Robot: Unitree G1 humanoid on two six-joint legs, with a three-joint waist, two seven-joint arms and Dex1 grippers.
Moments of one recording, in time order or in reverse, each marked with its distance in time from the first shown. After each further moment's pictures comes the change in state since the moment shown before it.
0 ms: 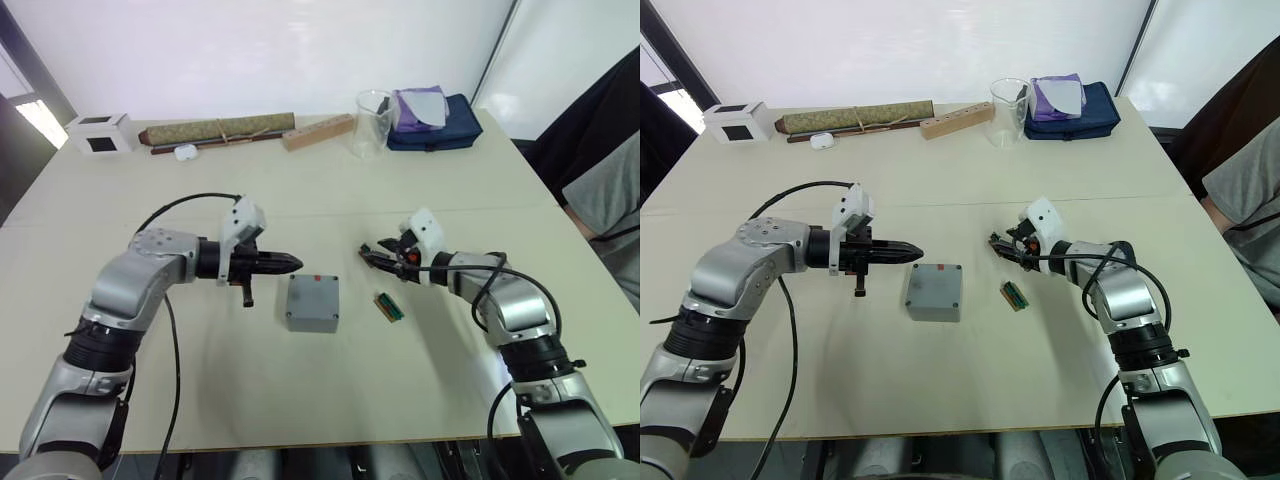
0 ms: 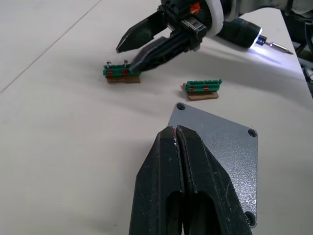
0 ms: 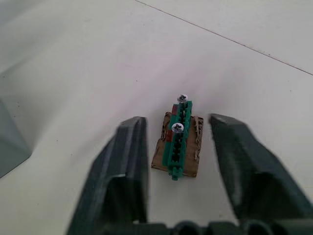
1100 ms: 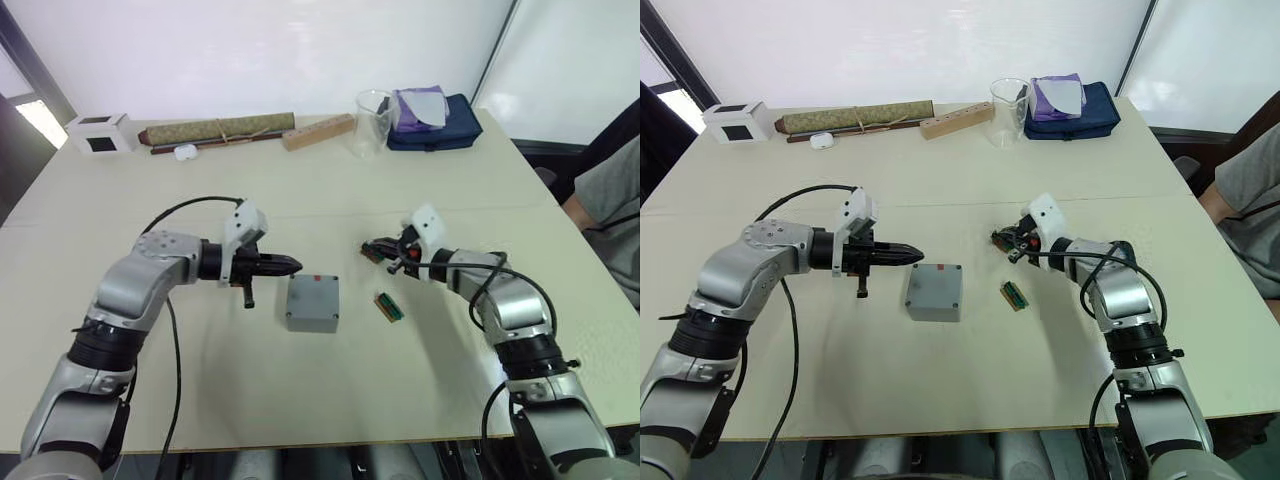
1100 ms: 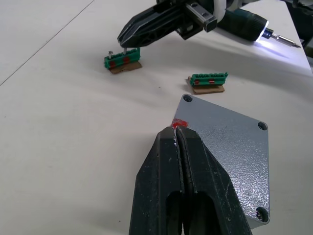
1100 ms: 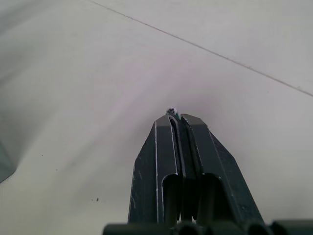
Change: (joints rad) left arm 0.000 -0.004 -0.016 0.044 0.019 -0.044 -0.007; right arm -0.005 0.015 -0.042 0.006 -0.027 -0.038 -0.002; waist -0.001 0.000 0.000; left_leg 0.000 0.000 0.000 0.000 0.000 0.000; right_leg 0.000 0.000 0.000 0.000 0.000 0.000
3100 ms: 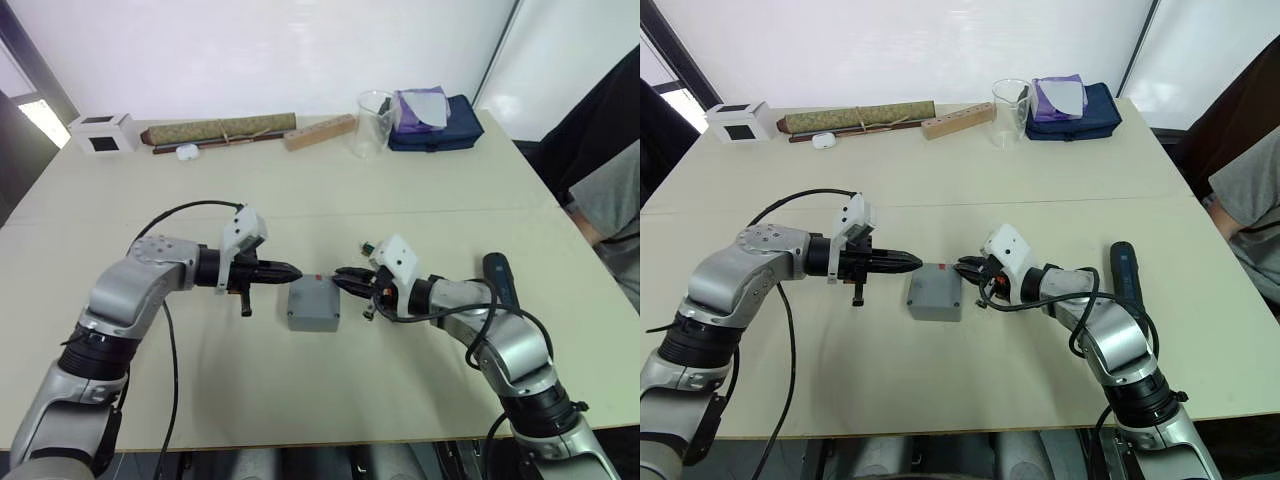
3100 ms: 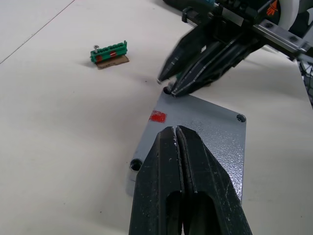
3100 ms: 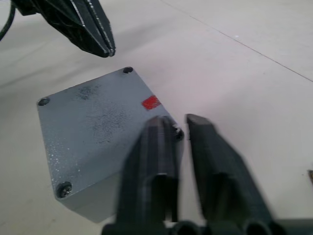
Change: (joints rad) left arm 0.033 0.031 0.005 -0.087 -0.037 0.060 0.010; right arm 0.192 0.006 0.131 -0.469 0.078 0.125 -0.019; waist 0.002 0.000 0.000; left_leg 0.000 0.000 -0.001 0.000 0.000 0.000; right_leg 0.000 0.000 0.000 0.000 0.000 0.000
